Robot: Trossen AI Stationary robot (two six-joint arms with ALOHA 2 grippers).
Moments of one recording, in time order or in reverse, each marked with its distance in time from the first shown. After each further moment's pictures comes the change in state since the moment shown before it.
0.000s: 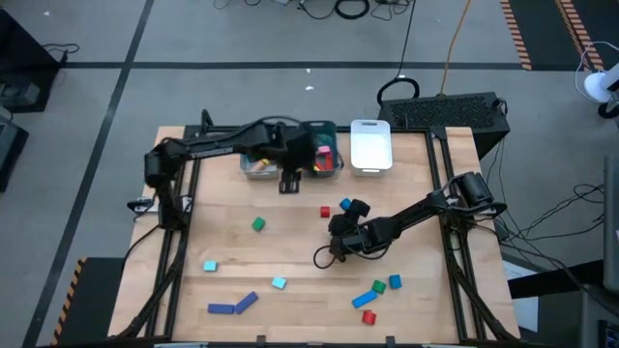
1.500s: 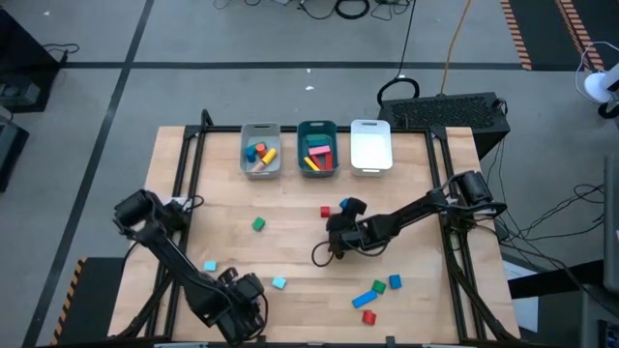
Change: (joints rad) left arm -1.069 0.022 -0.483 0.298 -0.180 -1.707; right arm -0.018 -0.001 0.000 0.051 -0.058 -0.071
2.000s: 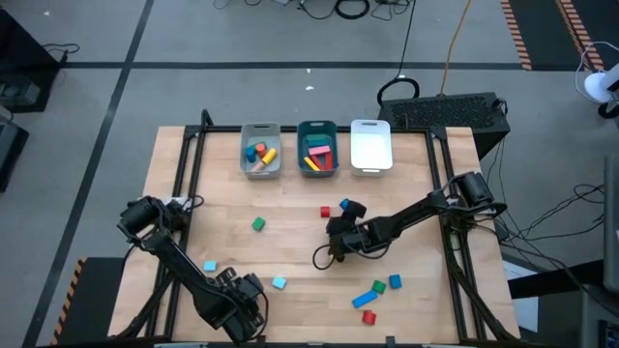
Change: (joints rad) left arm 0.003 0.073 0.000 -0.055 0.059 -0.028; right arm 0.022 0.000 0.000 0.012 -0.025 0.040
